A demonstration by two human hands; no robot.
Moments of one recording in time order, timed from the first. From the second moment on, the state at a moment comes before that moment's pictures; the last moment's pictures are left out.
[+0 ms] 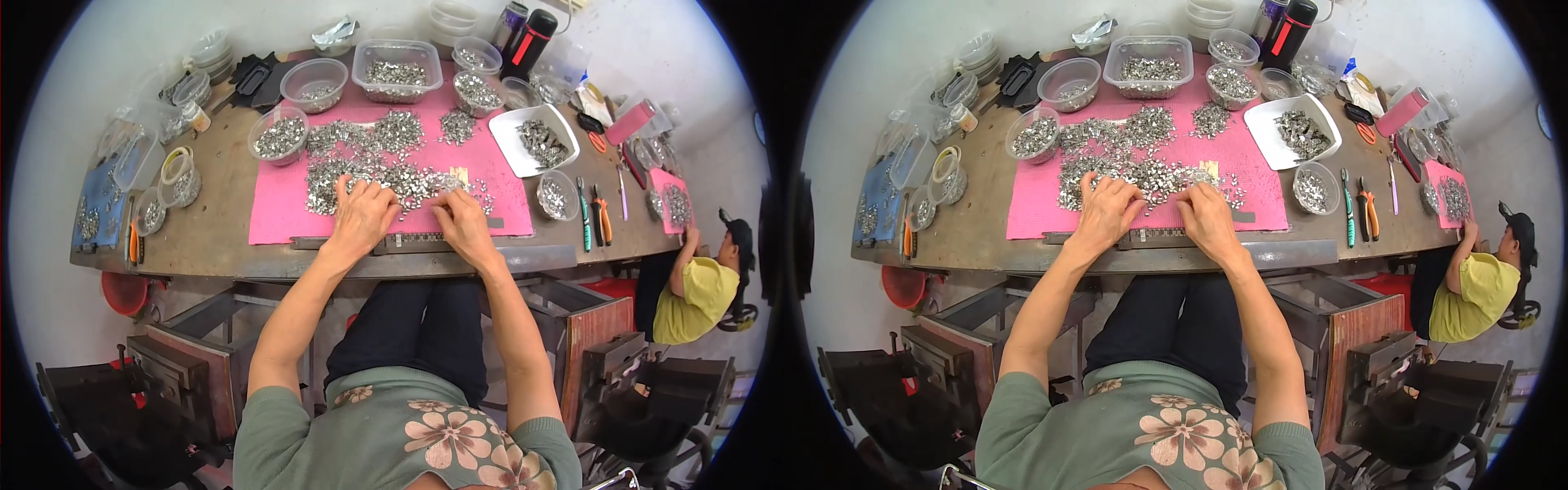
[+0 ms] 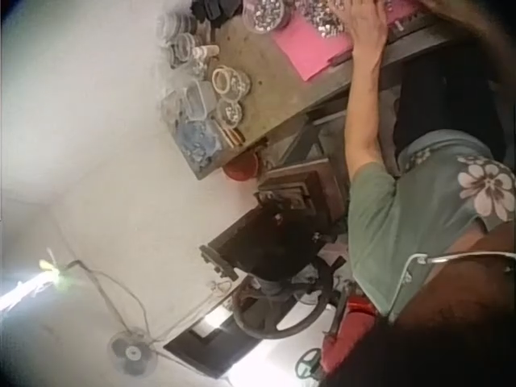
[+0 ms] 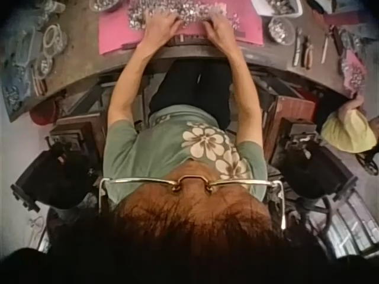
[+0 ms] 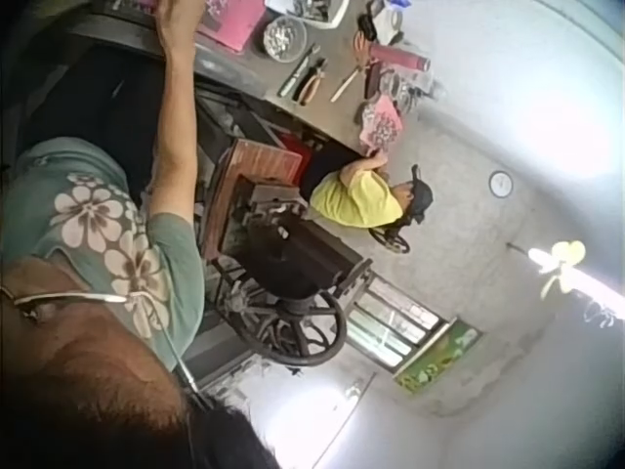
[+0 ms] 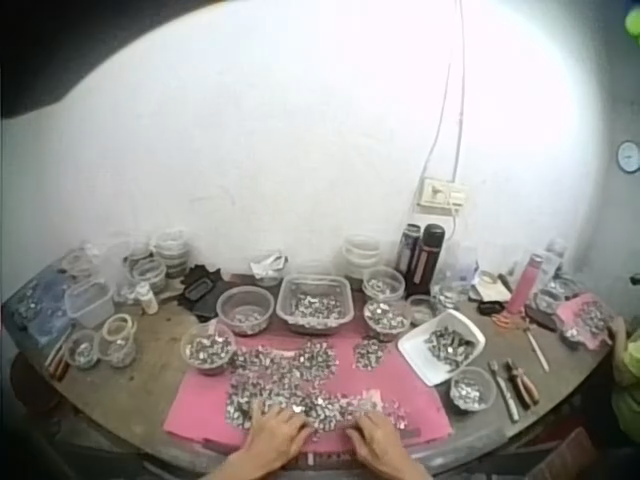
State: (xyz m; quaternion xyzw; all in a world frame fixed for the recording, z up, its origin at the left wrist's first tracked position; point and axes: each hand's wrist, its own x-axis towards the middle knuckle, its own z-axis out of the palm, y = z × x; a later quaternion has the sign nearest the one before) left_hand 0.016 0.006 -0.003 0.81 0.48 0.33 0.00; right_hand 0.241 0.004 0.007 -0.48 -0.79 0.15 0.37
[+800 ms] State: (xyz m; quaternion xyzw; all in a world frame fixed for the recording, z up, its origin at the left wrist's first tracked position) left_hand 0.055 -0.046 -0.012 0.75 0.43 0.50 0.03; right_hand 0.261 0.000 0.003 -0.49 -0.76 0.13 0.40
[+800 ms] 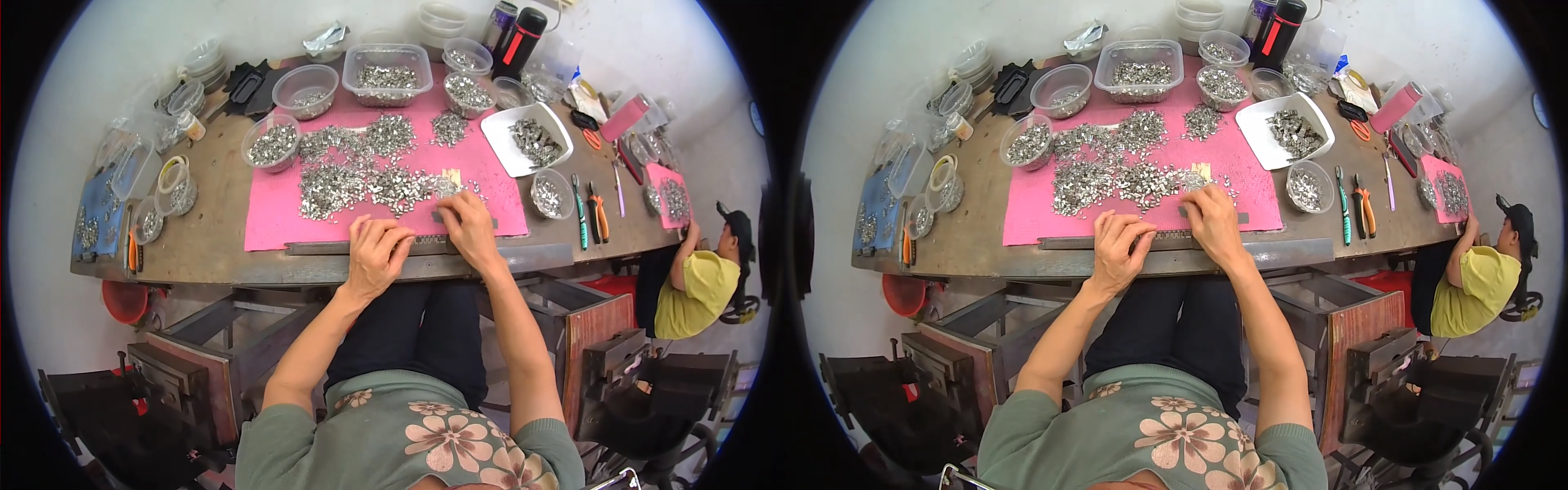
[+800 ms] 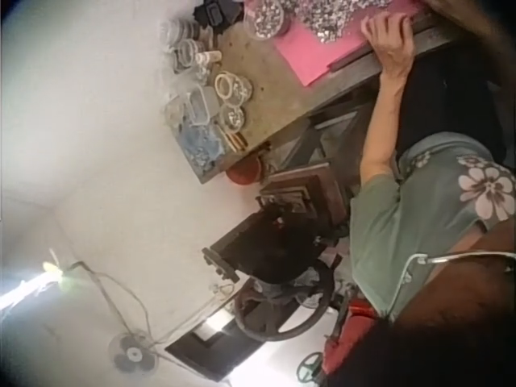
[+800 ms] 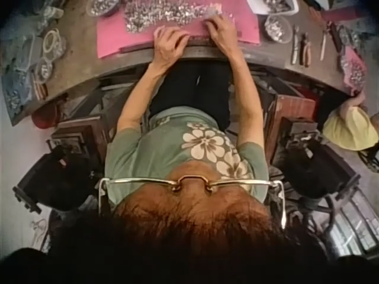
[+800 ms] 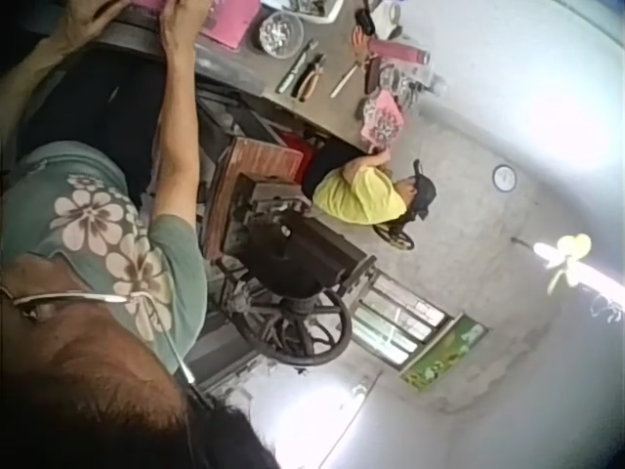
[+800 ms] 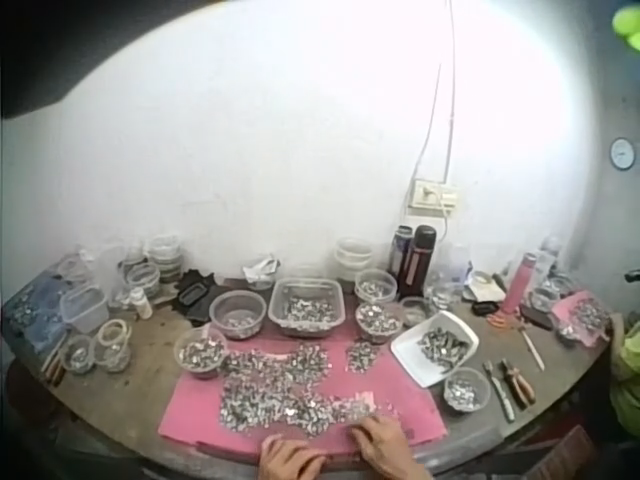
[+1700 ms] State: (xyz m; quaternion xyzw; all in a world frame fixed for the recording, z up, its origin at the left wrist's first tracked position) left_hand 0.060 -0.044 -0.013 0.77 0.47 0.43 0.01; right_hand 0.265 -0.042 0.004 -0.46 -0.81 0.09 0.36
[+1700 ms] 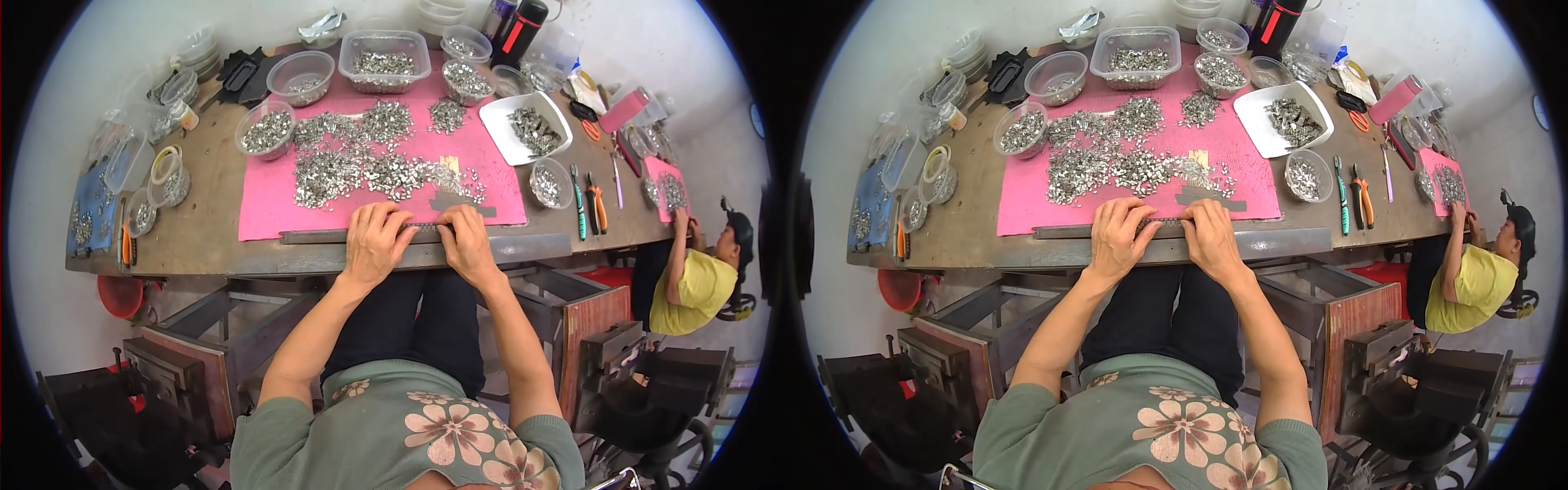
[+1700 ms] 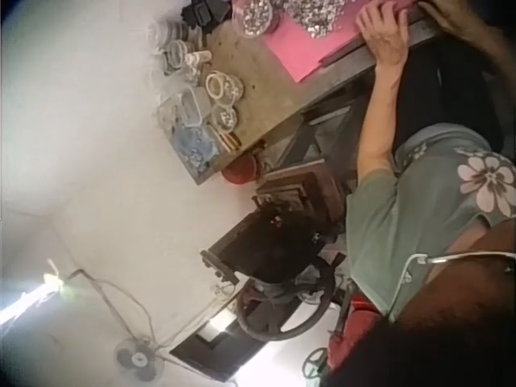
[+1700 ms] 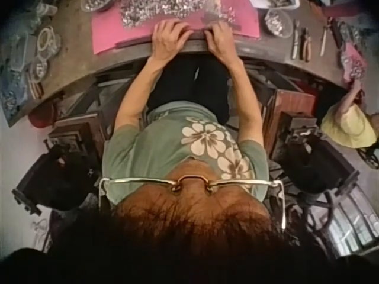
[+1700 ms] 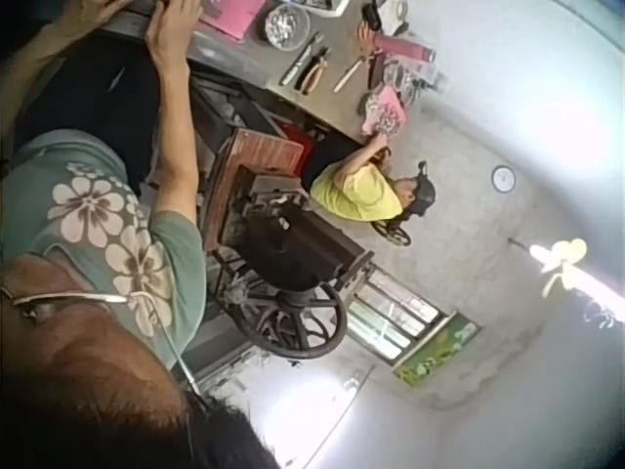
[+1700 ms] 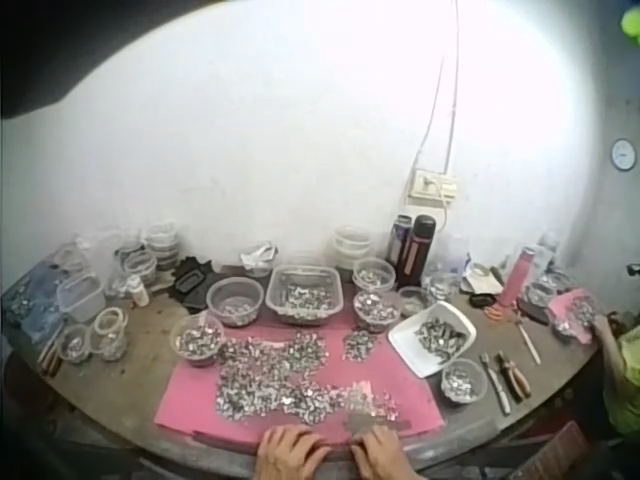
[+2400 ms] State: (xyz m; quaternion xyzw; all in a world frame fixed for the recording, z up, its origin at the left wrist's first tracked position) left_hand -0.076 -0.087 -0.018 0.72 0.59 0.35 -0.11; right_hand 0.265 -0.044 -0.007 -0.48 -0.74 0.13 0.46
